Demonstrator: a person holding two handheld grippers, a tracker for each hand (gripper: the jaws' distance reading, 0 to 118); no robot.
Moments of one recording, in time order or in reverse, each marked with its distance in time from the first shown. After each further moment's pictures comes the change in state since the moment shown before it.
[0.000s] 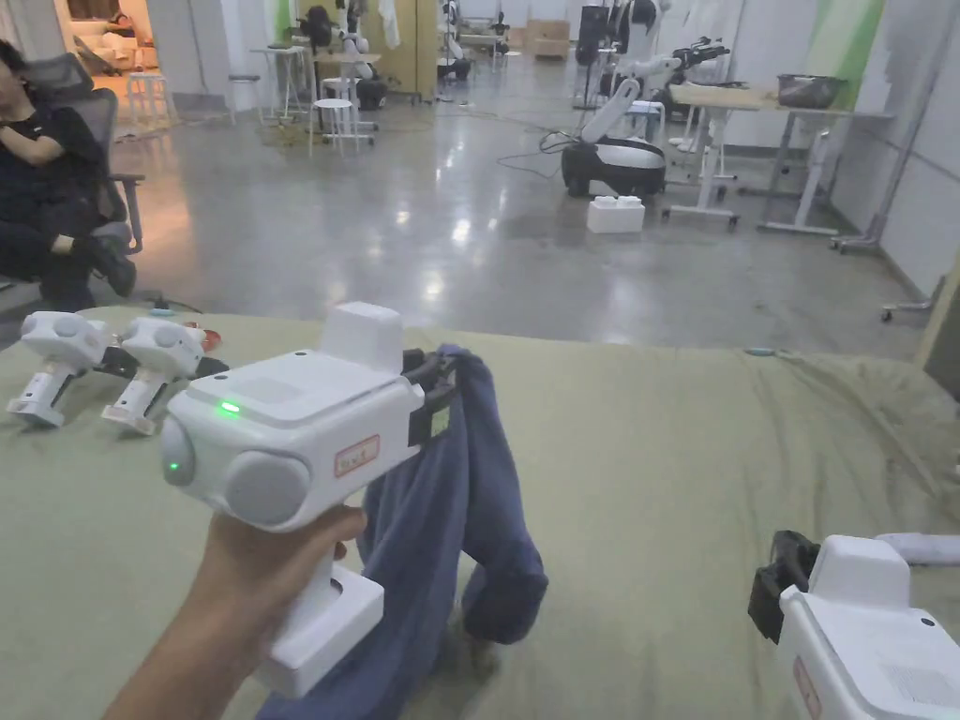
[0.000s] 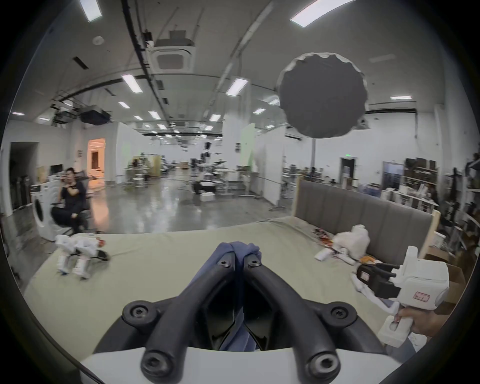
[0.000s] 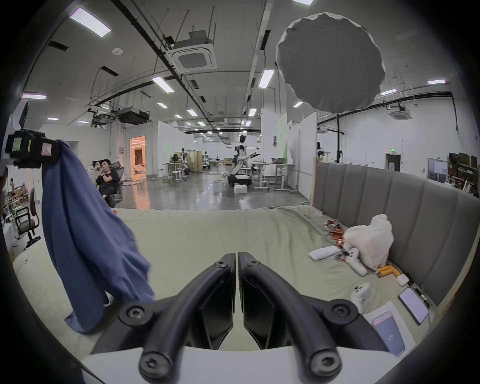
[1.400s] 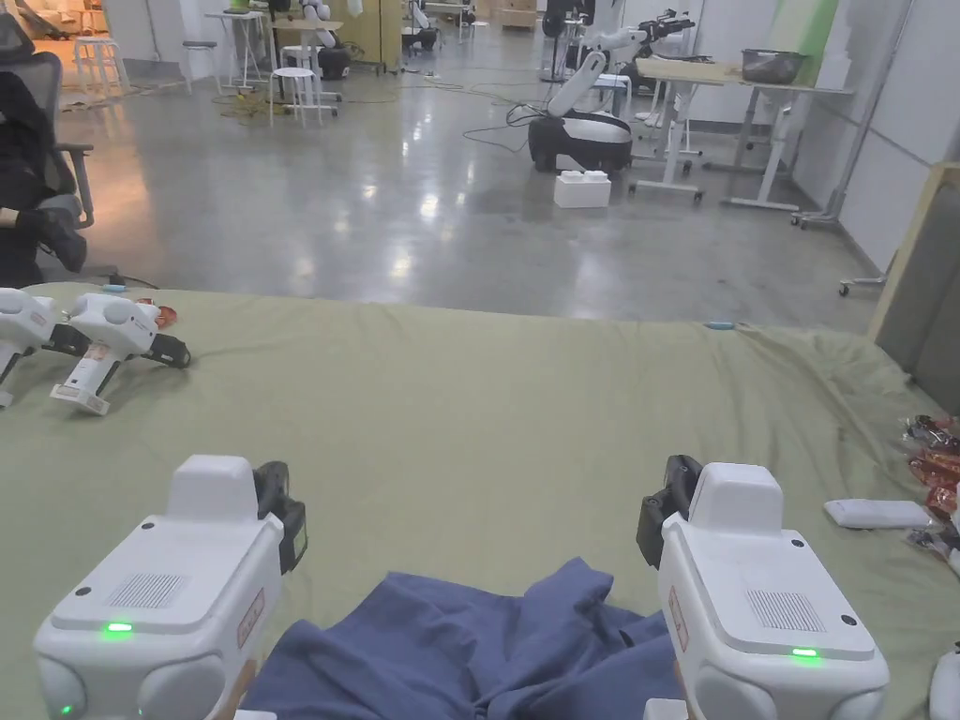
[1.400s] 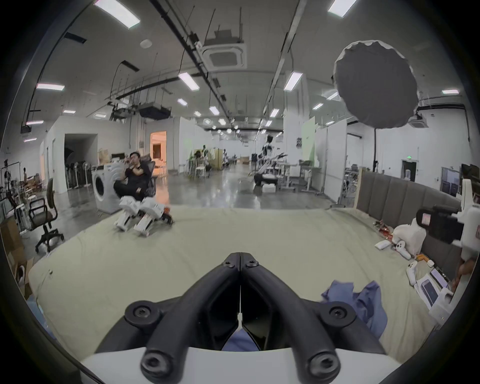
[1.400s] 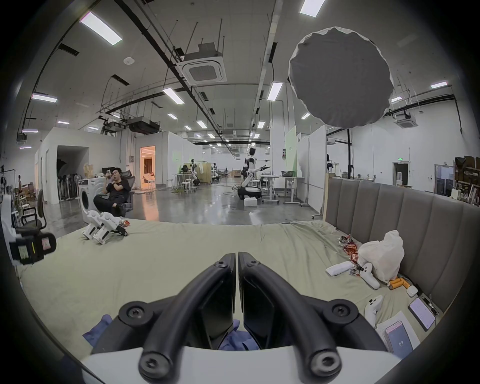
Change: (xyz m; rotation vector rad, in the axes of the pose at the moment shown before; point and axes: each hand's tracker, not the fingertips) left arm -0.040 -0.118 0.057 -0.033 0.467 0.095; right arm -0.056 0.023 0.003 0.080 0.062 0.016
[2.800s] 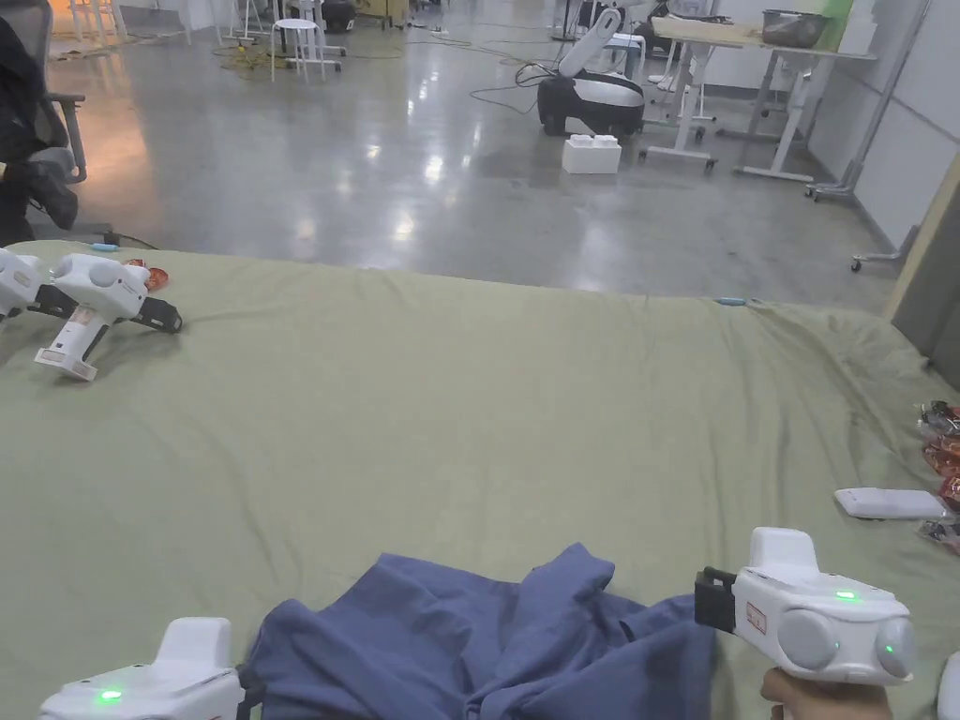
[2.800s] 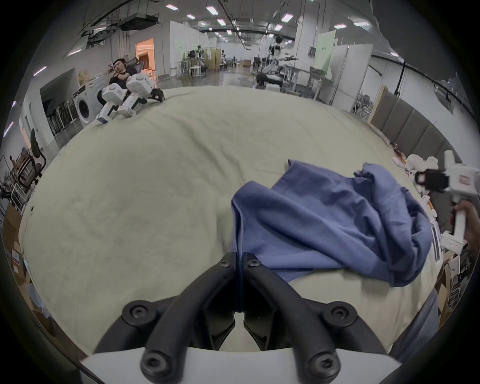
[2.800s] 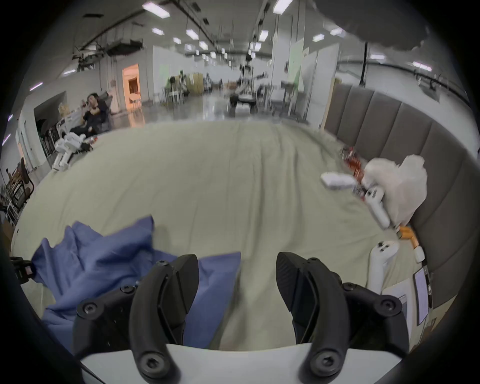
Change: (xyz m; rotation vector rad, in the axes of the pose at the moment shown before) left arm -0.026 -0.098 -0.030 -0.634 -0.048 0.045; right arm 0.108 -0.111 -0.140 -0.671 -0.022 0.034
